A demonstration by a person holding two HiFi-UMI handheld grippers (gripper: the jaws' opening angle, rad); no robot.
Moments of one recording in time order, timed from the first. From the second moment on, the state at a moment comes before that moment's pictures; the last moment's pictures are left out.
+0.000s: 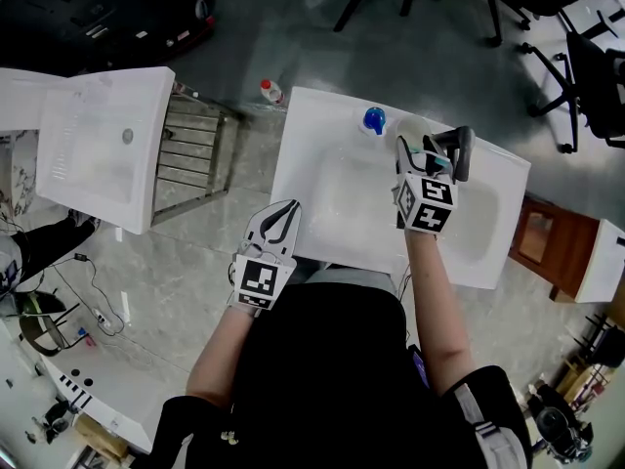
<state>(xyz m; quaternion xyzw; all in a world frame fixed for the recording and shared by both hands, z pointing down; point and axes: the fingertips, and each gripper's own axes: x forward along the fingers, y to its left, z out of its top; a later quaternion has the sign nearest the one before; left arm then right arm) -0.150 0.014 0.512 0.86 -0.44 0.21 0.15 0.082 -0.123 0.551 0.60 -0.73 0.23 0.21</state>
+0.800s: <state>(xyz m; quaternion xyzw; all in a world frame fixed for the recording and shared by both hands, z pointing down) -0.144 0.016 0.505 0.87 -0.43 0.20 0.14 0.082 -0.107 0.539 0.63 -0.72 0.21 0.20</state>
